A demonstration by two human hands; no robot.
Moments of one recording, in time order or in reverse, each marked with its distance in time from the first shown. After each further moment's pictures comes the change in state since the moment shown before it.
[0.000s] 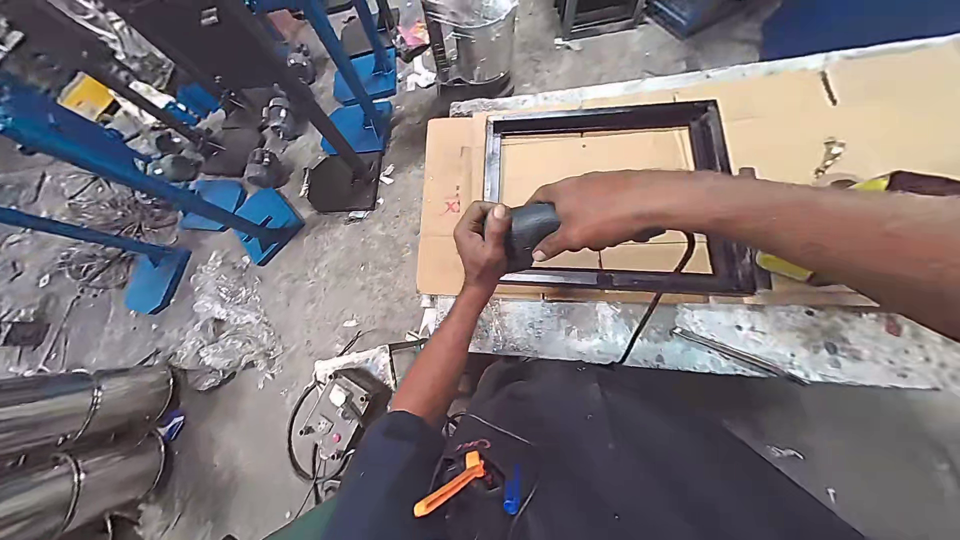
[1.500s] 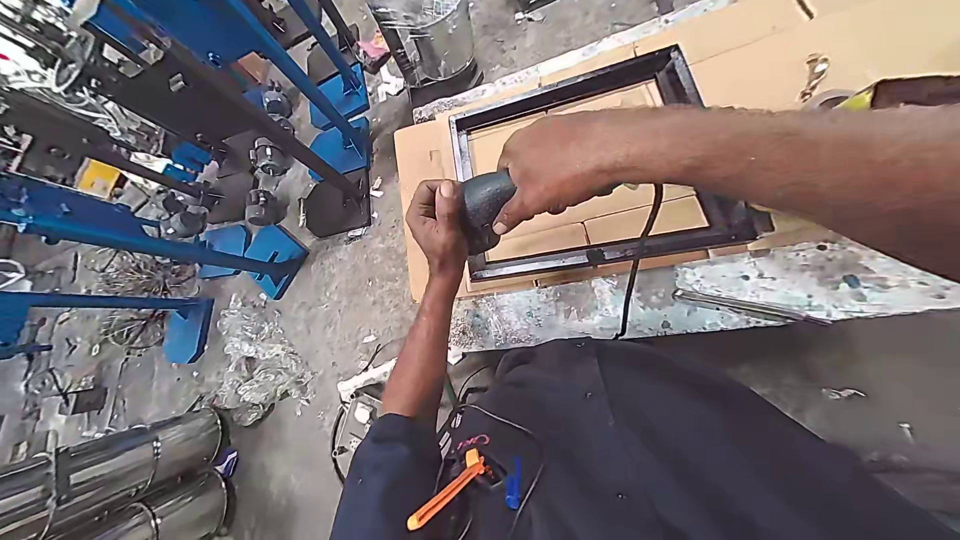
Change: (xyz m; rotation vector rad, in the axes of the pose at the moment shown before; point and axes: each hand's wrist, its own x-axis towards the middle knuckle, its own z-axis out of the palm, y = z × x) left_hand 0.038 0.029 0.011 -0.030 -0.109 0.117; right_hand -0.021 0.007 -0.027 0.002 0.156 -0.053
